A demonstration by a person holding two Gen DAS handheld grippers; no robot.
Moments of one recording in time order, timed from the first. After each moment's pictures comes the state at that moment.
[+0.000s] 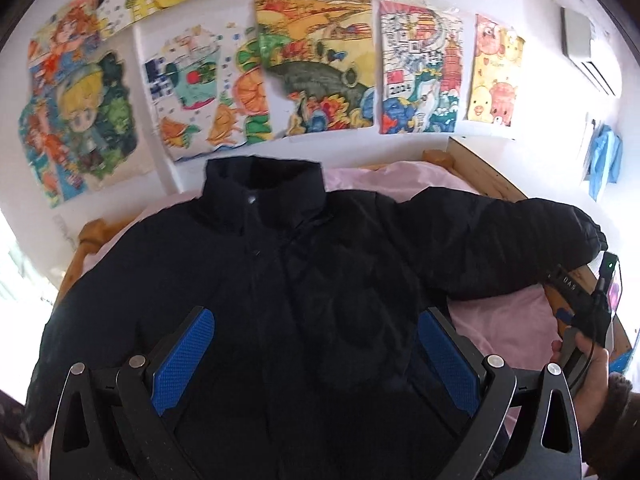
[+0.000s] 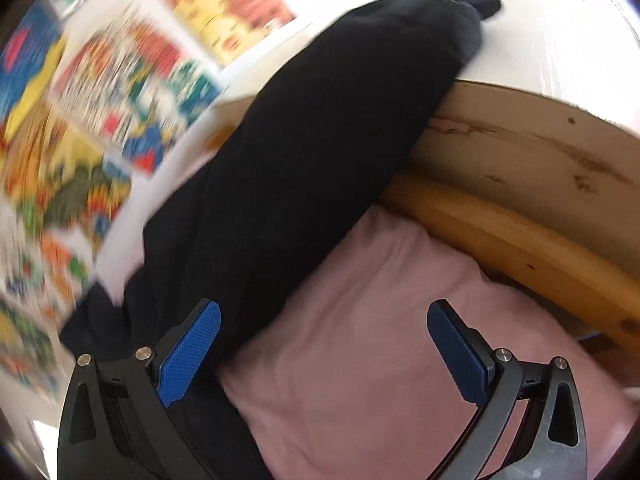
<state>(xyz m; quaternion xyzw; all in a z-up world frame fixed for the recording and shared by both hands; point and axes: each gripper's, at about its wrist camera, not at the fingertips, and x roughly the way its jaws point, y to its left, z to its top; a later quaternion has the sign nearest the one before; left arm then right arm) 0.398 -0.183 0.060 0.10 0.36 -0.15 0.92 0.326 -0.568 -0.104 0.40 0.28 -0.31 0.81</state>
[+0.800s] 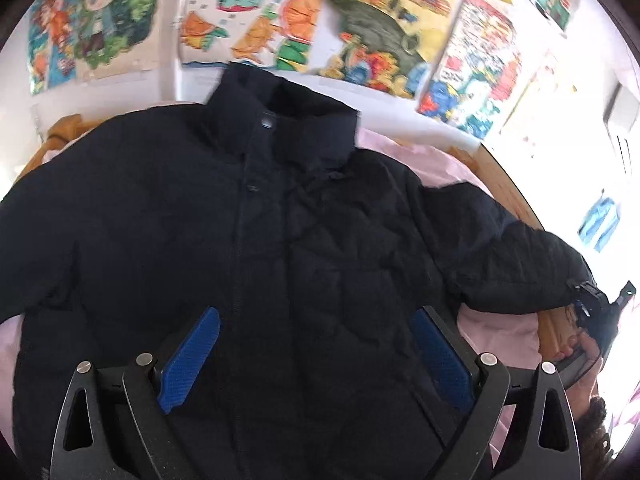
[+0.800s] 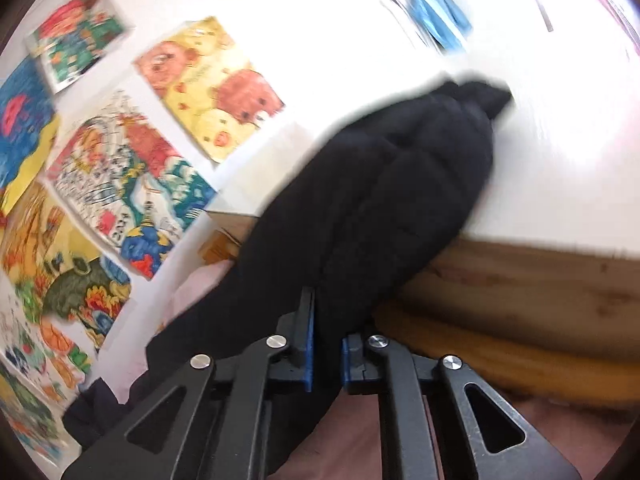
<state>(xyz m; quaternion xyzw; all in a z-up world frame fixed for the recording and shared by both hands) 0.457 -0.121 -0.014 -0.06 0.44 -0.14 0.88 0.354 -0.593 -0.051 0.37 0.14 -0.37 0.84</state>
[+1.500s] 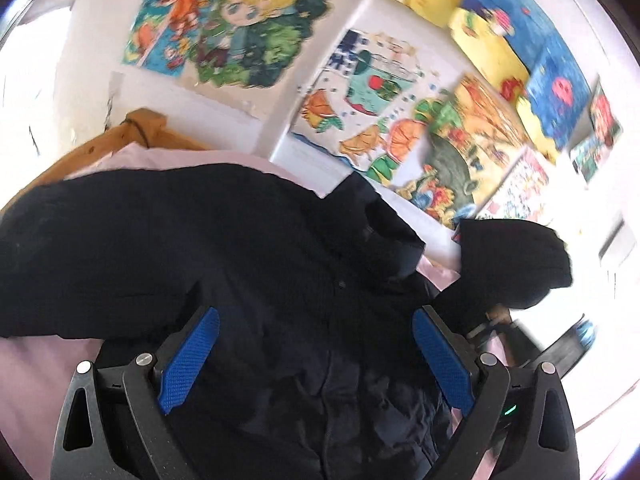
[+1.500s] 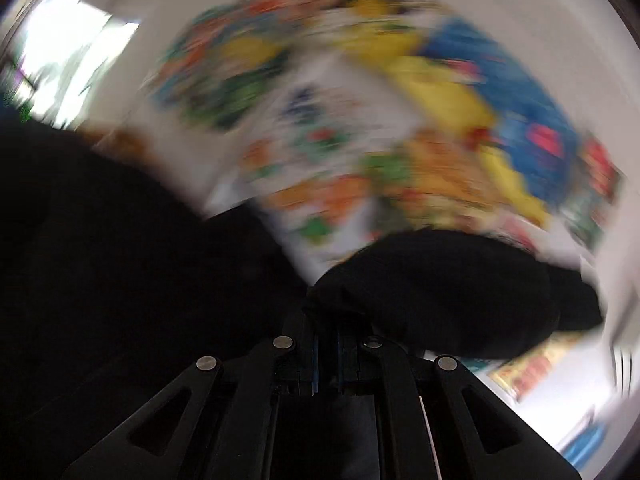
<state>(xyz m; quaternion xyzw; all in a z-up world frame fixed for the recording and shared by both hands) 0.459 0.049 0.006 -0.24 0.34 -0.10 0.90 0.514 -0.188 0.004 -0.37 0.15 -0.01 0.92</state>
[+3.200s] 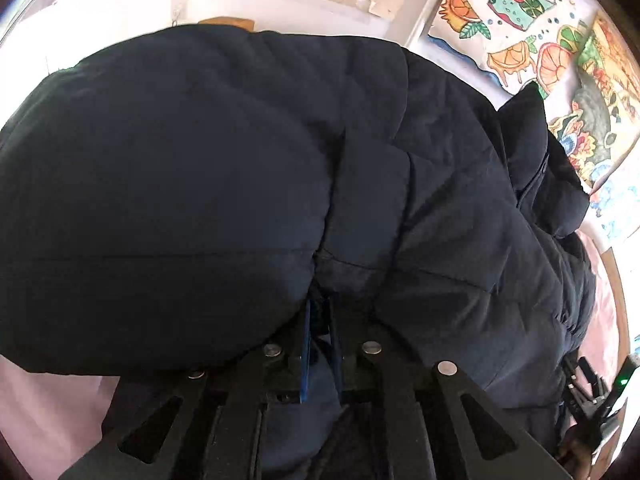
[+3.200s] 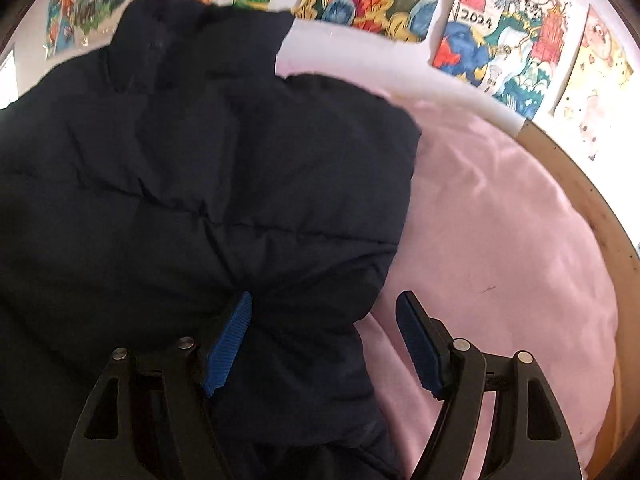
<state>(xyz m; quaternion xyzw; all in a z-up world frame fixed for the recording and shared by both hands) 0.563 0.057 -0.142 -0.18 0.48 0.04 0.86 0.450 -0.346 -0.162 -0.09 0.43 -0.10 0.89</state>
